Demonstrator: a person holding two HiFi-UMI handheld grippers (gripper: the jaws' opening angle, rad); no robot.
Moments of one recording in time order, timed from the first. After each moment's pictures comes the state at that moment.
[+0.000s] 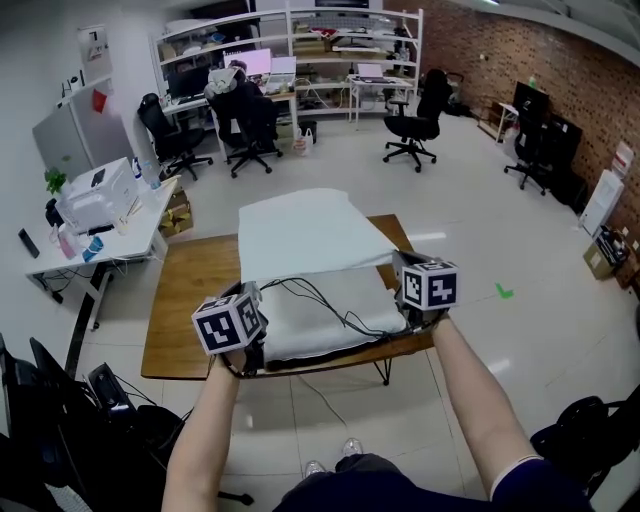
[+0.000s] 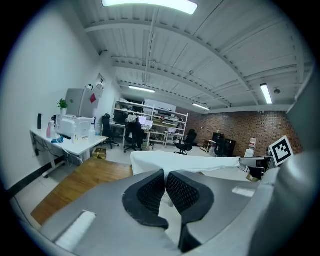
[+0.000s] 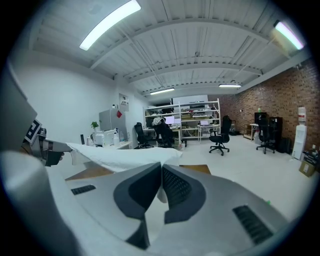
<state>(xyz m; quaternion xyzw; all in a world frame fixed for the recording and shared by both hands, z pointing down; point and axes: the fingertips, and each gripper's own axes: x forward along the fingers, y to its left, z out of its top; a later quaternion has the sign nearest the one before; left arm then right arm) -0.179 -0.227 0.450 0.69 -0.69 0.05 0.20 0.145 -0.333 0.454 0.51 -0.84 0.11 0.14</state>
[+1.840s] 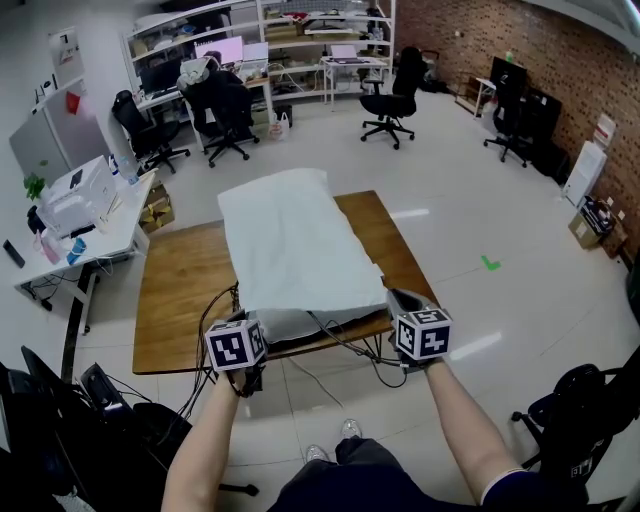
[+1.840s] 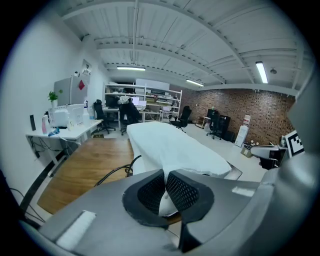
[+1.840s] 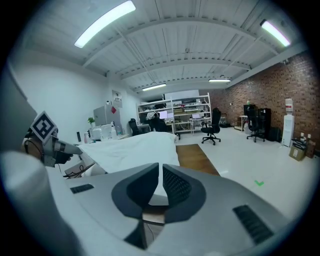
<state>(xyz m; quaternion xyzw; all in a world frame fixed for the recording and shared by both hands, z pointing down) -0.146 -0.178 0.559 0.70 -0.65 0.17 0.25 0.181 -0.219 0.545 0.53 -0.82 0.14 0.15</state>
